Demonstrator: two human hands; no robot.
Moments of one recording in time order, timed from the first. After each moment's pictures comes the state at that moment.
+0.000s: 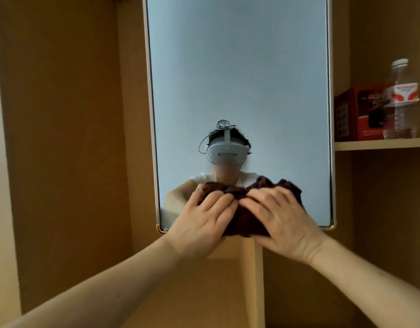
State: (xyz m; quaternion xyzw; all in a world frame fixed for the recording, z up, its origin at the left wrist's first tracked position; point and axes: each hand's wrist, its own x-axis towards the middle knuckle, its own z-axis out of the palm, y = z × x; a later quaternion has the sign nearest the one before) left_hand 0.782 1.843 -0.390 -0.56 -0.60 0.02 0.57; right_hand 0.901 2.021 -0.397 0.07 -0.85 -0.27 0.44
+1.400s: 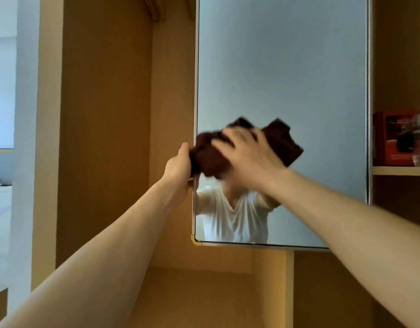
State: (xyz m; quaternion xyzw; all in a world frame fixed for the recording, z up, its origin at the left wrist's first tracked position) left_hand 0.726 1.792 -0.280 -0.23 -0.55 -0.80 0.00; right_hand 0.825 1.919 -0.257 0.02 -0.85 -0.29 0.44
